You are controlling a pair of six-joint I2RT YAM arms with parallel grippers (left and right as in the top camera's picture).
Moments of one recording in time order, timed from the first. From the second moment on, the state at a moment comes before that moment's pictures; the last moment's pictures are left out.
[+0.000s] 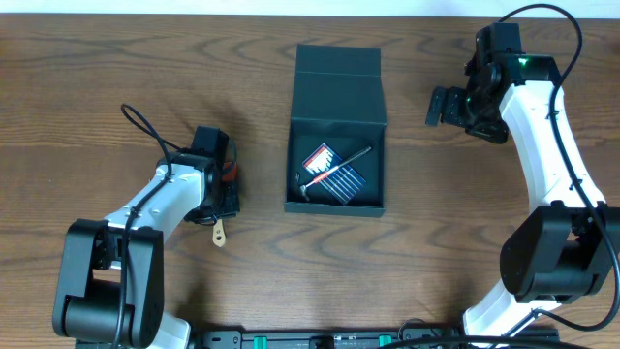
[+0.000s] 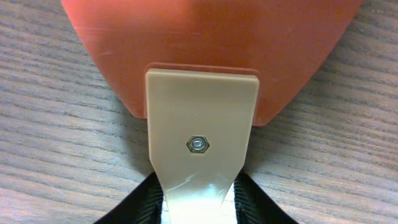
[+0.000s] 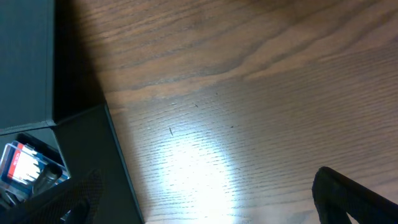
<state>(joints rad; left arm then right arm) -0.18 1.69 0.88 -0.71 0.00 -0.36 -0.01 1.85 1.65 -1.14 -0.03 0.28</state>
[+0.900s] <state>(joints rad) -0.18 1.67 0.89 -0.75 0.00 -0.36 -0.01 1.85 1.65 -1.14 -0.03 0.28</state>
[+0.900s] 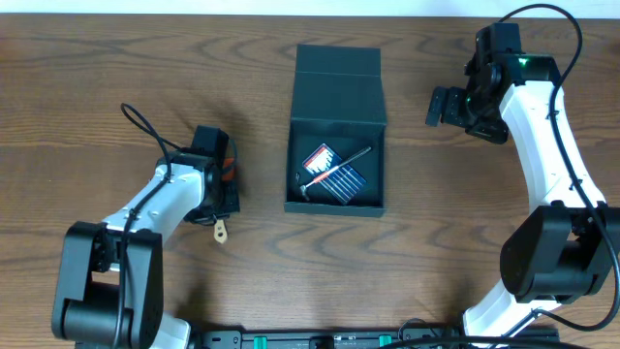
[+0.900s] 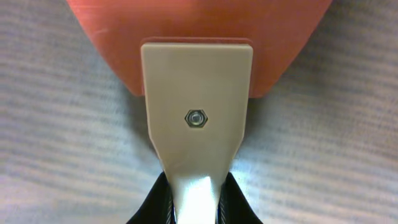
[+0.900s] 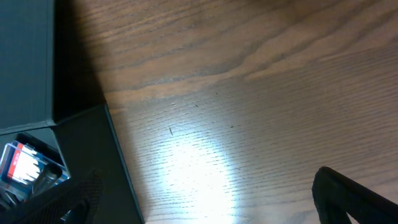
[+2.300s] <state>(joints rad) -0.59 1.67 1.44 -0.96 0.19 0.49 -0.01 1.85 1.64 -1.15 -0.03 0.28</state>
